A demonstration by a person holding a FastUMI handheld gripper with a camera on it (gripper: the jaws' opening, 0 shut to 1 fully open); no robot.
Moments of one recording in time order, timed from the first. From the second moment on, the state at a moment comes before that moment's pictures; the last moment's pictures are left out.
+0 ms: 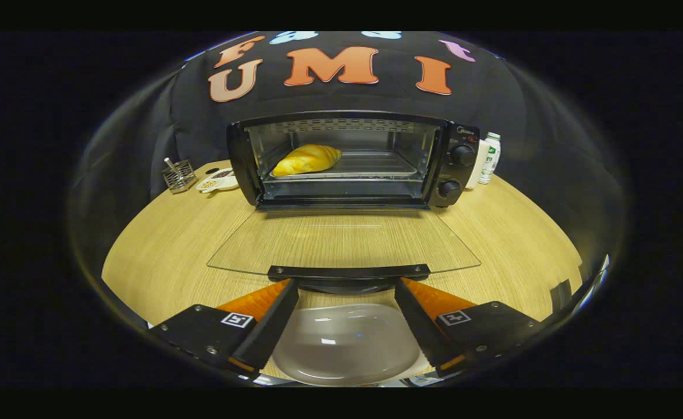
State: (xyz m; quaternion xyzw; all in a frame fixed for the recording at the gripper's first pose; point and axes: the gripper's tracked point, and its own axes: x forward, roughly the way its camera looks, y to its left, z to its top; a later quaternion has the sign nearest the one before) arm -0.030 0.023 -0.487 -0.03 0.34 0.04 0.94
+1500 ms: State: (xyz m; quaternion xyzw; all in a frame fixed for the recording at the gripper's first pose) arm 0.095 0.056 -0.343 -0.02 0.20 0.05 0.98
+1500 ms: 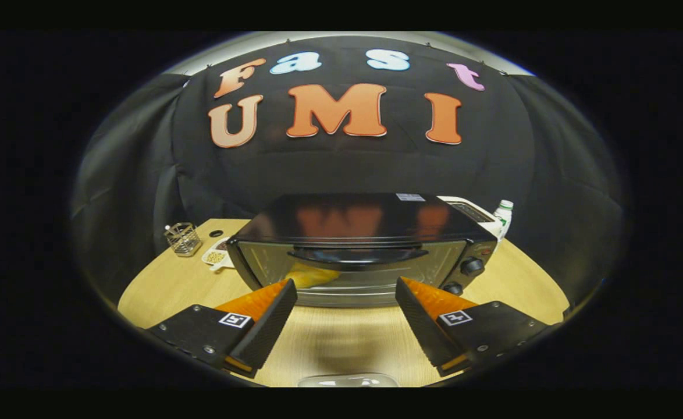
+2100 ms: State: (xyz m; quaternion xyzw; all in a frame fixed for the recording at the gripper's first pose) arm 0.093 0.066 -0.209 -0.03 0.12 0.06 0.99
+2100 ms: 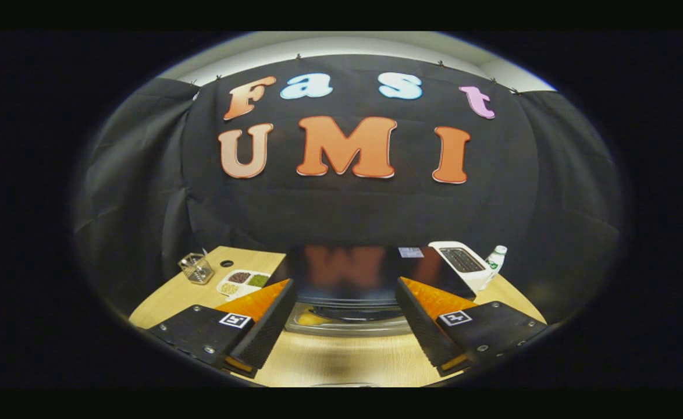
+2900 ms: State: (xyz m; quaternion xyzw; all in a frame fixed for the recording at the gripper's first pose) arm 0.041 0.037 -0.112 -0.01 0.07 0.04 1.00
